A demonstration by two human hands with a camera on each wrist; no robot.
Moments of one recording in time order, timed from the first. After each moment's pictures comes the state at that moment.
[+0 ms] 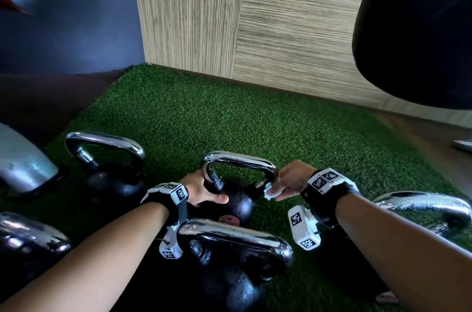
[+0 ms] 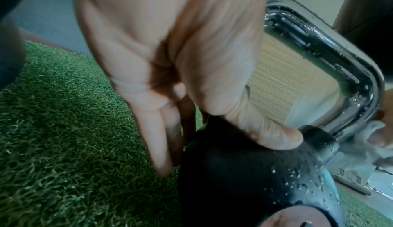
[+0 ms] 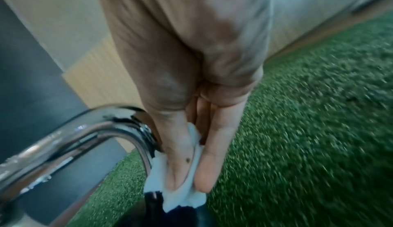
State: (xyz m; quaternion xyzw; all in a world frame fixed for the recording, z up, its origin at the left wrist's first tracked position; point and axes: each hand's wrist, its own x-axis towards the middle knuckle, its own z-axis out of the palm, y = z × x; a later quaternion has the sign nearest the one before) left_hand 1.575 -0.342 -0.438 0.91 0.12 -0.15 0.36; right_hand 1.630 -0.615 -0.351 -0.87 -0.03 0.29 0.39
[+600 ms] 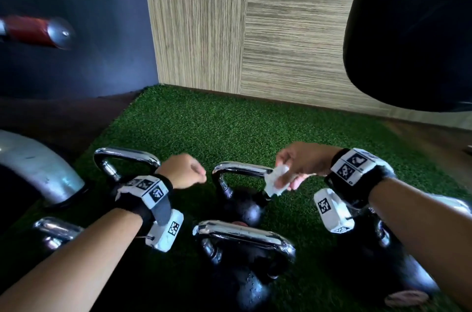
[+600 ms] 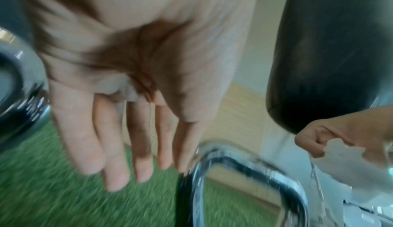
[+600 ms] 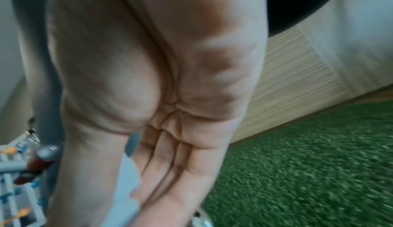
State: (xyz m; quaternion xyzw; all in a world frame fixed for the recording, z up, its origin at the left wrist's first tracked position) left_hand 1.516 -0.319 -0.325 0.96 0.10 -0.04 0.24; right_hand 1.608 -0.616 -0.257 -0.87 -0.26 0.32 0.29
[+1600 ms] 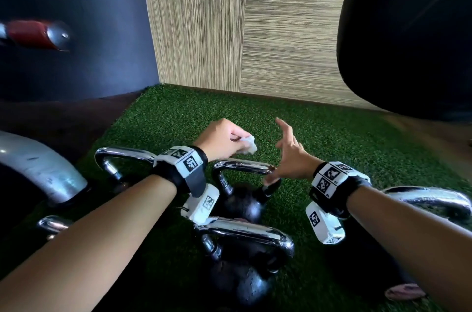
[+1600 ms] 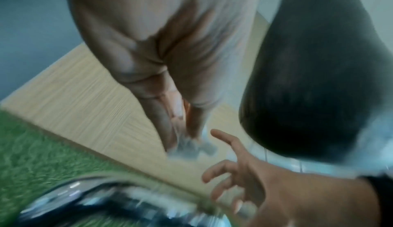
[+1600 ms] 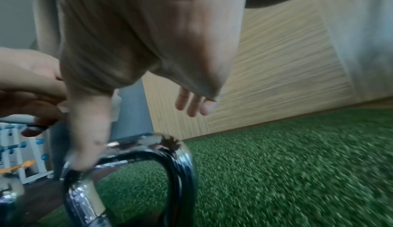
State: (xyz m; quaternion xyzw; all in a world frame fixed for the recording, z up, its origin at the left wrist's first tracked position) left_hand 1.549 -0.390 -0.265 0.95 -0.03 0.10 0.29; right_hand 1.629 -0.601 -0.315 -0.91 -0.26 0.07 0.32
